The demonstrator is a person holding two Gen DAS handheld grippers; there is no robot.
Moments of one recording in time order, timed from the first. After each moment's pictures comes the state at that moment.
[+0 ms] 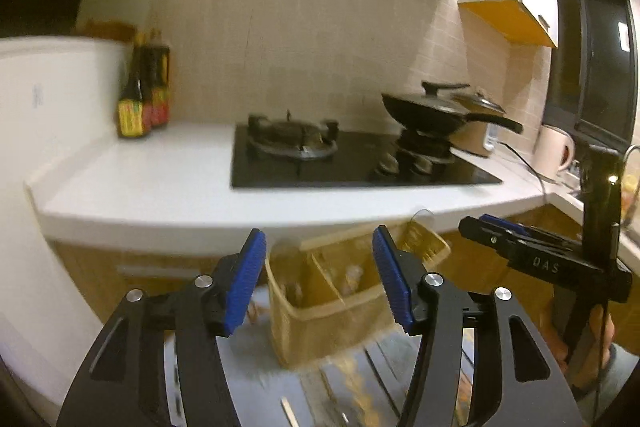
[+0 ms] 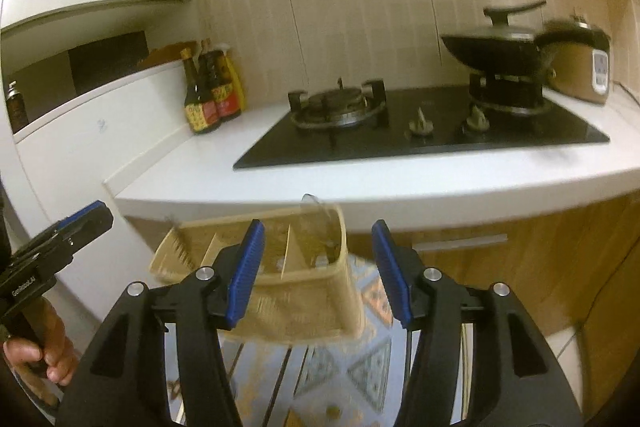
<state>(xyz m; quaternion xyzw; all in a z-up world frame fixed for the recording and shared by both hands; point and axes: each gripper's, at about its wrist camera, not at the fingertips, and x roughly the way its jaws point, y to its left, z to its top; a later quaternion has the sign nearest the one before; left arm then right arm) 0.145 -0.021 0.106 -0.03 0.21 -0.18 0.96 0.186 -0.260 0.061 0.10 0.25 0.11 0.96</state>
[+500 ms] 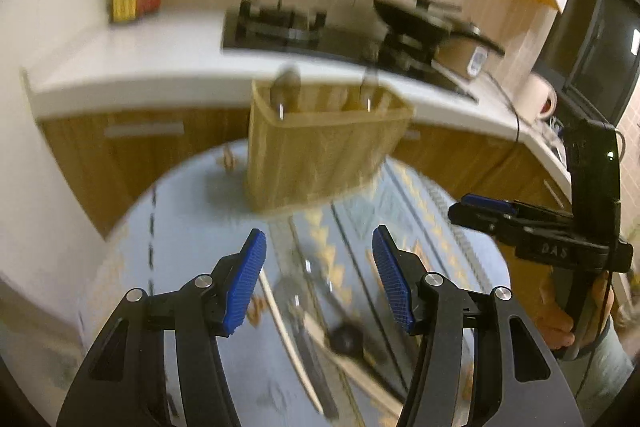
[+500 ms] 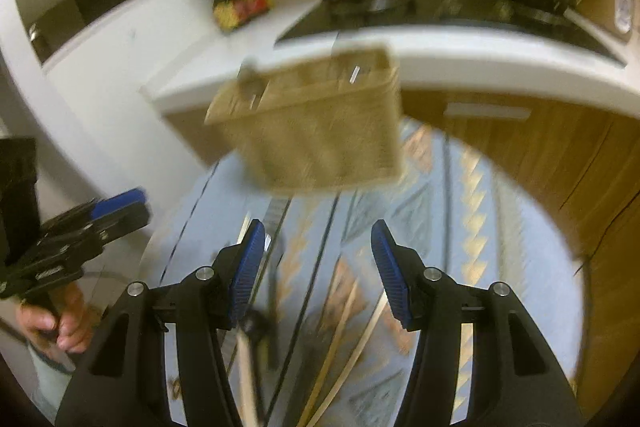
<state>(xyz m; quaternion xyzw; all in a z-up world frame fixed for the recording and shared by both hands) 0.095 -0.003 0.049 -0.06 0.39 -0.22 0.89 0.114 -0.227 0.021 0.09 0.43 0.18 0.88</state>
